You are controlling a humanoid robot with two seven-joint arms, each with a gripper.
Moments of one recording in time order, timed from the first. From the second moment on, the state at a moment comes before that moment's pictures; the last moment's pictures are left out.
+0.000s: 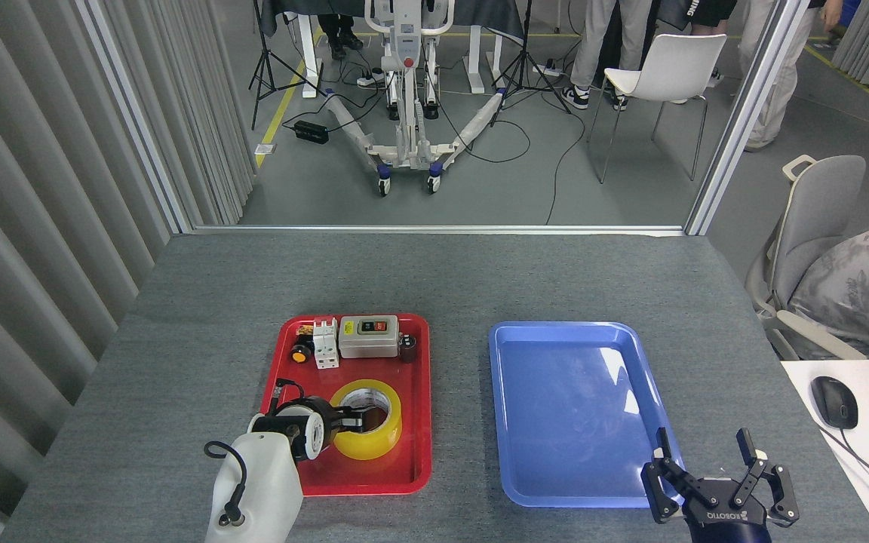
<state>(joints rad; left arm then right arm) -0.51 -0.10 -0.03 -0.98 -1.47 0.03 -0.76 0.18 -0.09 -0.08 -1.64 1.49 0.02 -0.18</state>
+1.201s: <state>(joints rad) -0.60 -0.09 -0.04 -0.91 -1.39 0.03 -0.92 0.18 -0.09 -0.08 -1.64 1.49 0.02 -0.18</state>
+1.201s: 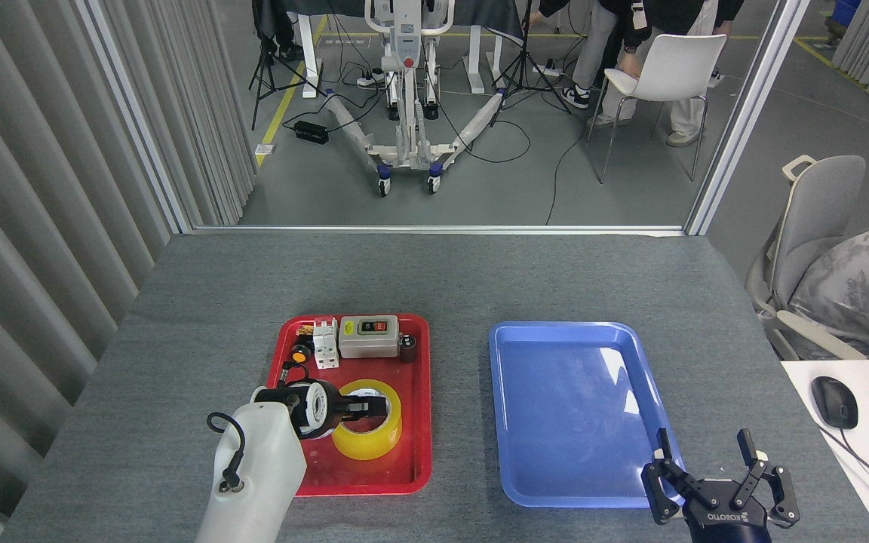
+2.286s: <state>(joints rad) -0.60 -0.05 -0.04 -0.89 -1.40 -0.01 -0.91 0.18 -0.09 -0.08 -1.62 1.49 0.02 -0.18</state>
